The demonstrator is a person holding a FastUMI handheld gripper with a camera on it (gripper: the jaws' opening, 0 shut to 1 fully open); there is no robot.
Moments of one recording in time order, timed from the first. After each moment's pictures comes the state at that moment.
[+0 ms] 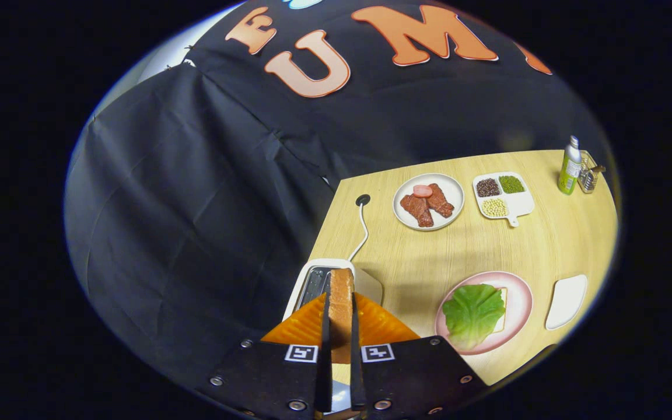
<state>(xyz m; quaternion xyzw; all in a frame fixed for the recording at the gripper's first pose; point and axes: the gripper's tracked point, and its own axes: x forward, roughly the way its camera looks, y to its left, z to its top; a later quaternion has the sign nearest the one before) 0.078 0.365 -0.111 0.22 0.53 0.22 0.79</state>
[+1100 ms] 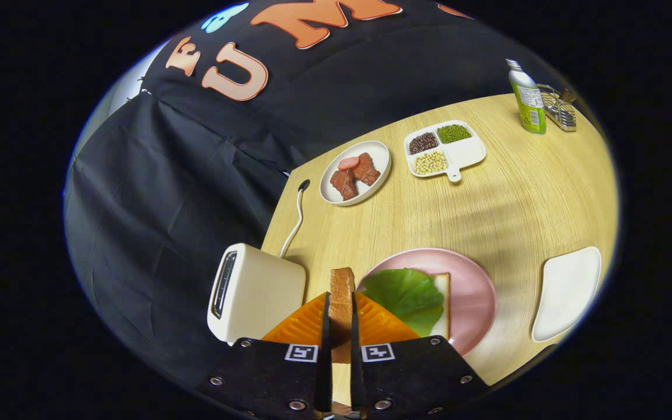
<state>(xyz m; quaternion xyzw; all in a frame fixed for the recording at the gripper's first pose) 0.054 0.248 -0.269 0.27 0.56 0.20 0.76</state>
